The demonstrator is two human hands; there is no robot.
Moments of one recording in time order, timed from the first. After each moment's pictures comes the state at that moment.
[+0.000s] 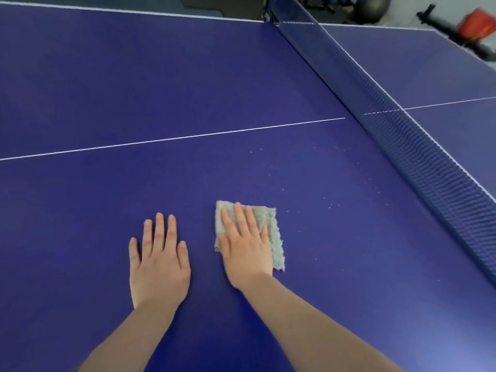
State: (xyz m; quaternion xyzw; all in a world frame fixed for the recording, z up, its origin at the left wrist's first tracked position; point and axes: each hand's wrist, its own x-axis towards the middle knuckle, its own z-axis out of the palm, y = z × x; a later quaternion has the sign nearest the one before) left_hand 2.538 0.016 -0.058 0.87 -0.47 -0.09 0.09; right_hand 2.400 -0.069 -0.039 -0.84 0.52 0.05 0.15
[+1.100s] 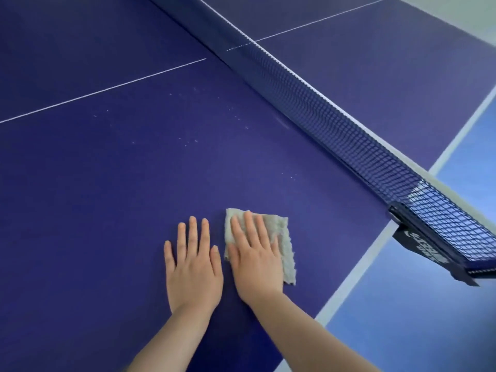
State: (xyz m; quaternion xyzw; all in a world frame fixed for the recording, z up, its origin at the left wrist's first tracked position) left_hand 2.228 0.058 -0.074 0.75 -0.65 -0.08 0.08; right_hand 2.104 0.045 -0.057 -0.73 0.67 -0.06 0.15
